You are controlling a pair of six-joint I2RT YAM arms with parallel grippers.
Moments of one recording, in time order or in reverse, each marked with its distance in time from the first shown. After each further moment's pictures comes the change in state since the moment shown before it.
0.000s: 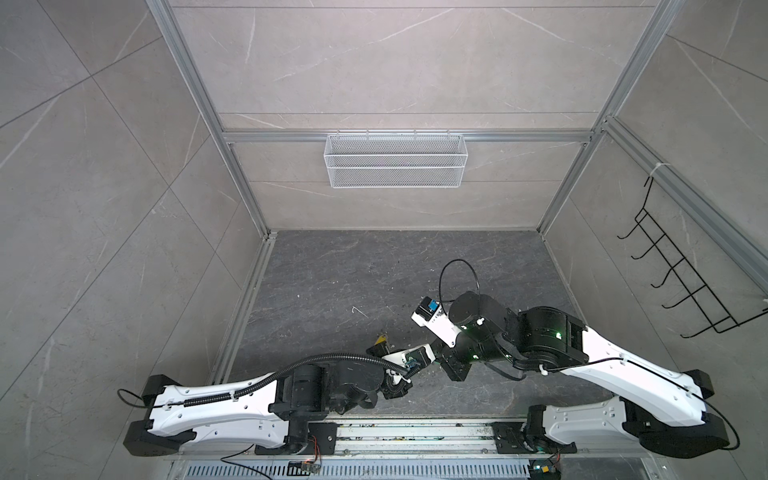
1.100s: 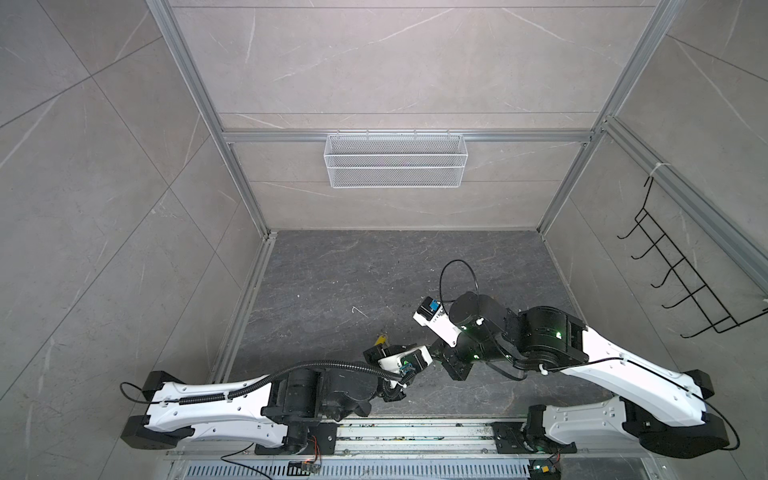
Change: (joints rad) left arm -0.064 -0.029 0.000 0.012 -0.078 0.005; right arm -0.003 0.000 0.002 -0.023 0.024 0.000
